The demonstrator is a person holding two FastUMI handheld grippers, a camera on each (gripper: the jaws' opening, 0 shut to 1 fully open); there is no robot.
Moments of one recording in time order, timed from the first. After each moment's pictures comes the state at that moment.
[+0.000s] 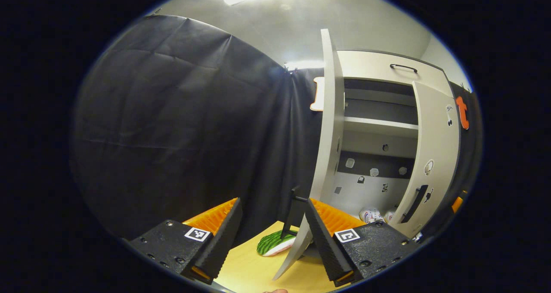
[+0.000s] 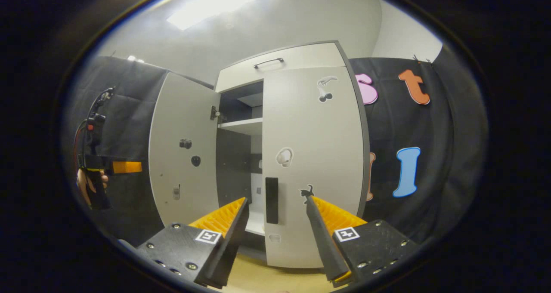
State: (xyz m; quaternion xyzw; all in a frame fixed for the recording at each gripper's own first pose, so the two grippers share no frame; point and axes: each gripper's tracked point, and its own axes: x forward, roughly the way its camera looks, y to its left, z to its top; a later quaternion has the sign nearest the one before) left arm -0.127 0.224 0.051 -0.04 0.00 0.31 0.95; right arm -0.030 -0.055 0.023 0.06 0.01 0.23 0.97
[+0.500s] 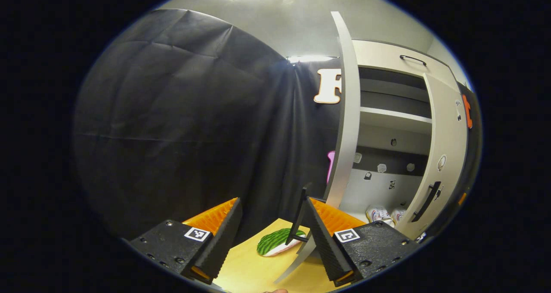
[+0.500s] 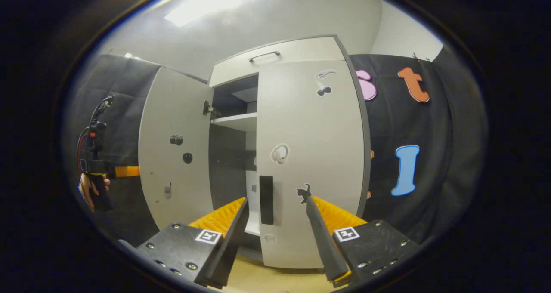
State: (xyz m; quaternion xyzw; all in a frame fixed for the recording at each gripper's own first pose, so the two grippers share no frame) left arm -0.107 0.250 0.031 -0.06 0.02 0.32 0.95; right arm -0.007 -0.050 0.015 0.05 0.02 0.22 0.97
